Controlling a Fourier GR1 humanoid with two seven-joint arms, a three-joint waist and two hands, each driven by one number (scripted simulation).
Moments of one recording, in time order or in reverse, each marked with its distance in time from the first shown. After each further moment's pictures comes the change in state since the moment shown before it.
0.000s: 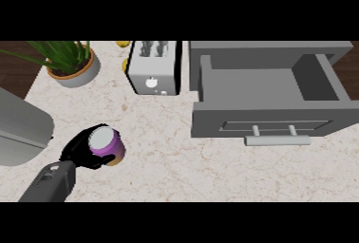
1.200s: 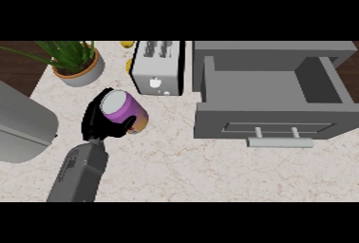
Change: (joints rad) left arm 0.043 -0.248 0.024 -0.588 0.243 0.538 0.175; right arm 0.052 0.025 0.005 -0.081 -0.039 -0.047 0.033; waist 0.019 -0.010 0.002
